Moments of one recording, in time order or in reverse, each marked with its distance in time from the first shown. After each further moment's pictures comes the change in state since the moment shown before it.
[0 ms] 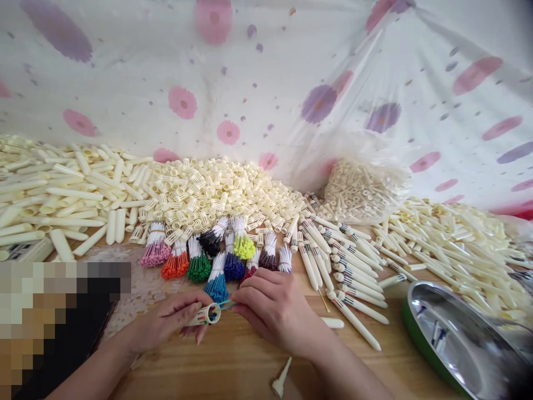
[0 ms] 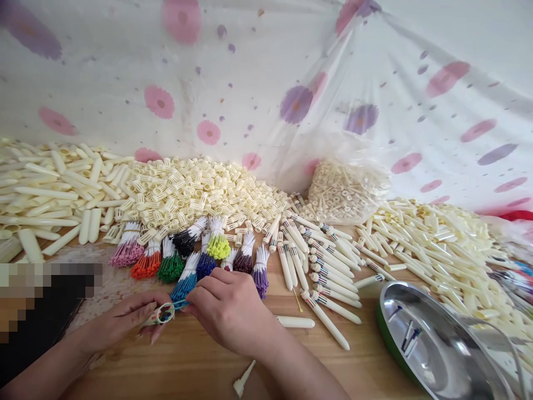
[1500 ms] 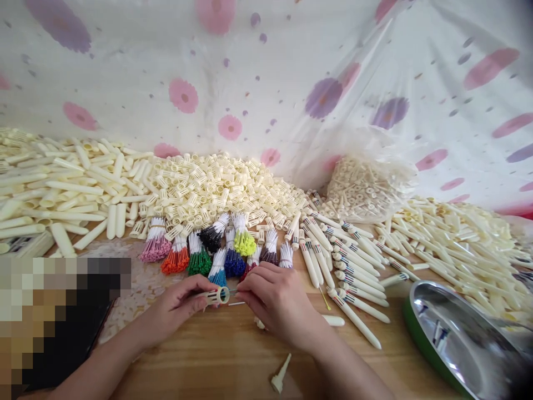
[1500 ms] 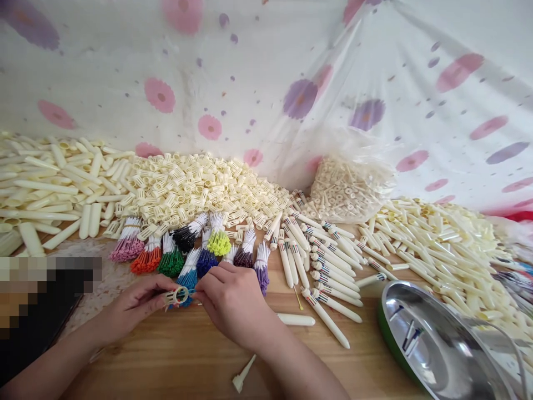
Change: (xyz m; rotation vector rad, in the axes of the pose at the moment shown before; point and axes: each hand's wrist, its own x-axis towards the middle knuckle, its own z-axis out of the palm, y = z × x) left_hand 0.004 -0.014 -0.001 0.310 0.276 0.167; right_hand -0.003 0.005 0.005 0.015 -0.039 0.182
